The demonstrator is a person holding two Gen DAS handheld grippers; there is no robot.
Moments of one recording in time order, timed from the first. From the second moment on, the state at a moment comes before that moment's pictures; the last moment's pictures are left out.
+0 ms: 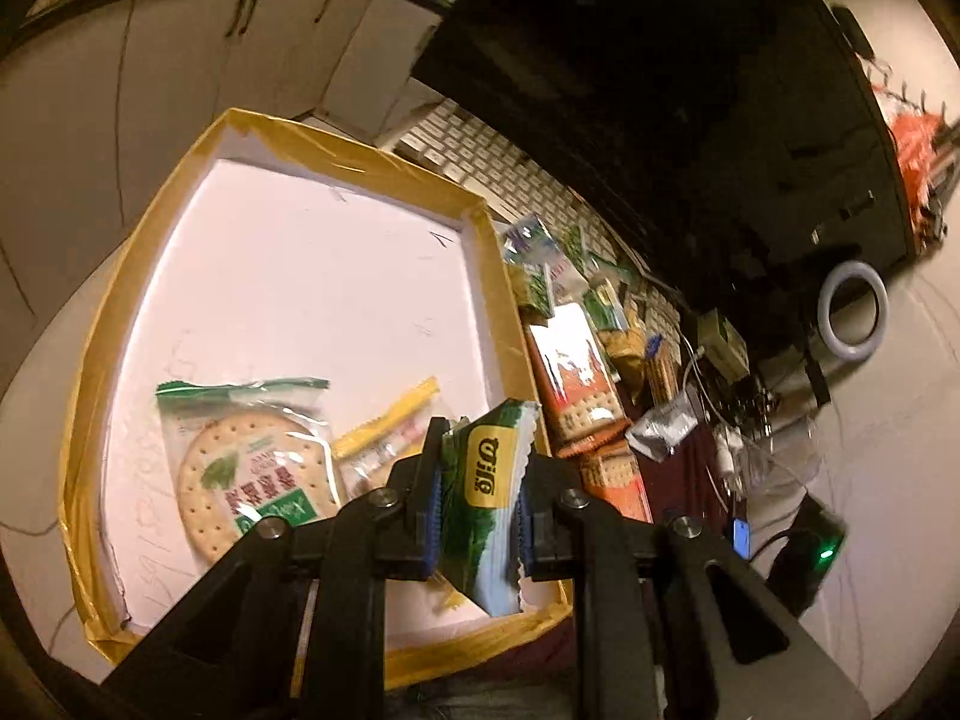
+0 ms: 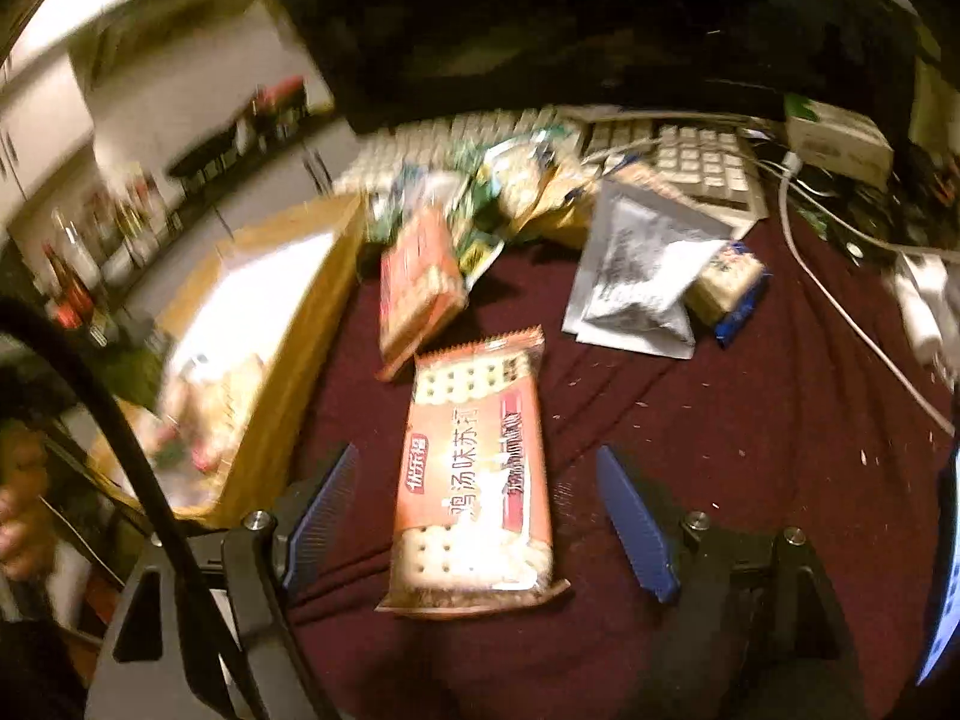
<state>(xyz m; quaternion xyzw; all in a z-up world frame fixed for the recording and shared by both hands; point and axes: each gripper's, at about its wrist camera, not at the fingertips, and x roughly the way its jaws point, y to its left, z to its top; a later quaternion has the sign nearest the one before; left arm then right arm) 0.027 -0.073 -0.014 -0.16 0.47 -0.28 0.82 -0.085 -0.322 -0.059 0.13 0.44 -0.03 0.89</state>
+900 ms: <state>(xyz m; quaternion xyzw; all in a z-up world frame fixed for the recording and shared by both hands) 0.108 -0.023 -0.048 -0.27 0.48 -0.19 0.81 0.028 -0.231 -0.017 0.09 0.40 0.14 0.90</state>
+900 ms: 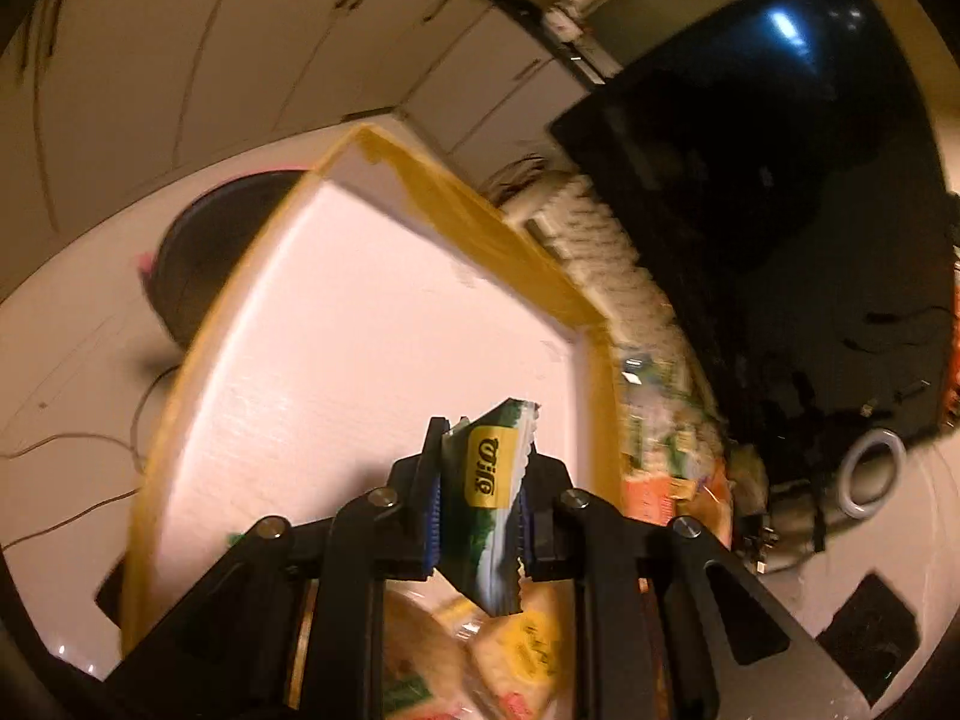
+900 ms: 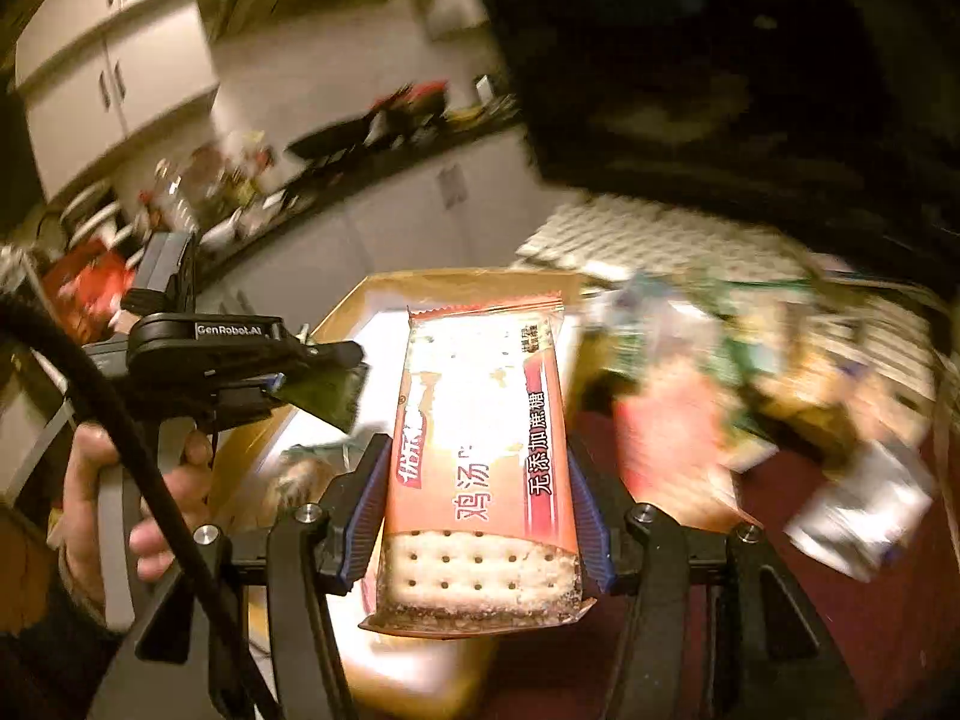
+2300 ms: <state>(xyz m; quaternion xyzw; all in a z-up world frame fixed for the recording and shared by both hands) -0.004 -0.188 0.009 -0.03 0.41 -0.32 0.85 -0.082 -0.414 -0.044 0.26 0.33 -0.02 0.91</state>
